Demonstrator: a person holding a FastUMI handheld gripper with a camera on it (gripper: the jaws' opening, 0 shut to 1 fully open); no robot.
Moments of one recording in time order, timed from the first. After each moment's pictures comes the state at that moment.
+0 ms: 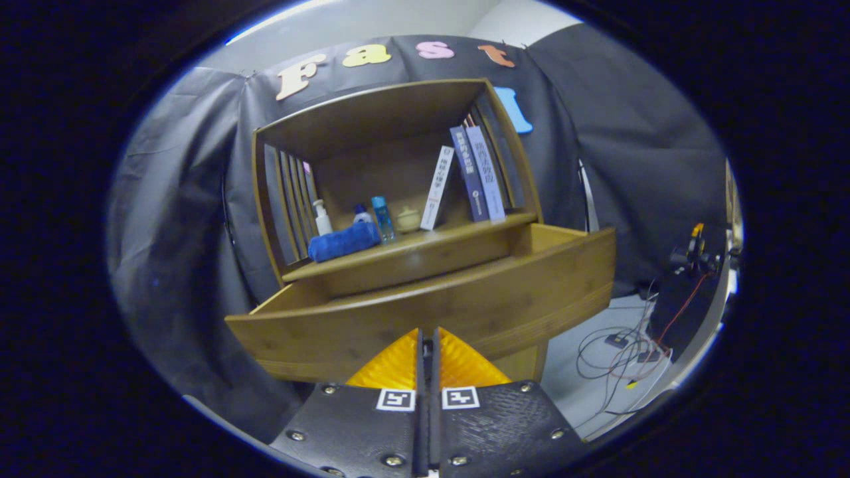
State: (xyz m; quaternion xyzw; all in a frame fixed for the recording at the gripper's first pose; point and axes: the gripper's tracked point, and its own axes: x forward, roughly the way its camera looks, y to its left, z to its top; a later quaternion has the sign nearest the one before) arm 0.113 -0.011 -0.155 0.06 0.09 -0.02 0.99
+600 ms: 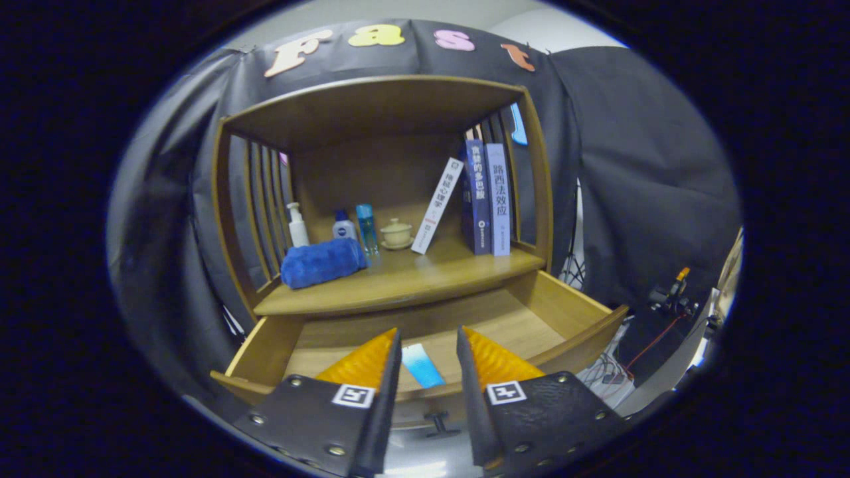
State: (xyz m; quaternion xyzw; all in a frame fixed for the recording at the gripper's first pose) arm 0.155 0.035 -0.094 0.02 0.18 -0.09 0.98
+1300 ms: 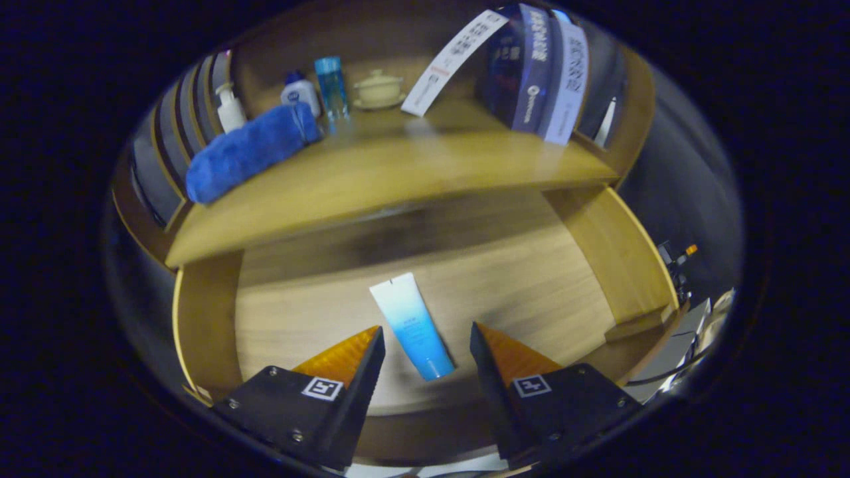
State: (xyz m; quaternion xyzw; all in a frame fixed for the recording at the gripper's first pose) arm 0.215 0.021 -0.222 -0.05 0.51 -0.09 0.85
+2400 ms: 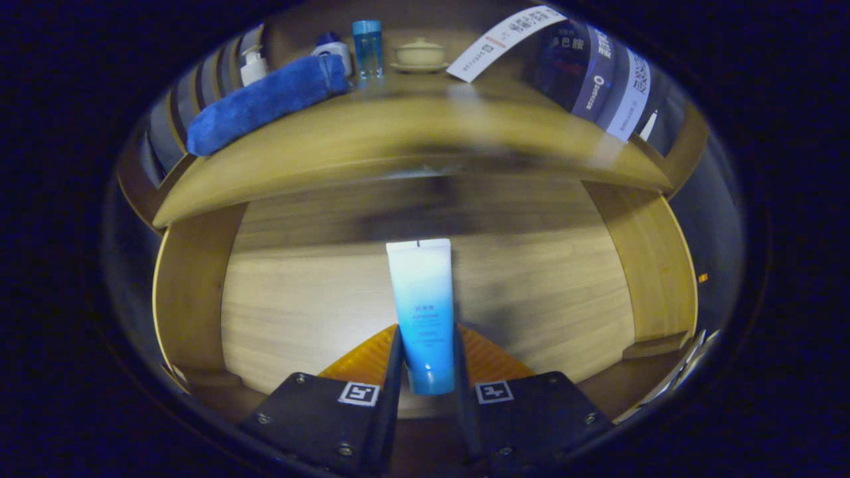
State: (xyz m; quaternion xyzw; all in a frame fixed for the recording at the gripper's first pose) arm 0.224 0.041 -0.229 -0.07 0.51 -0.04 0.85
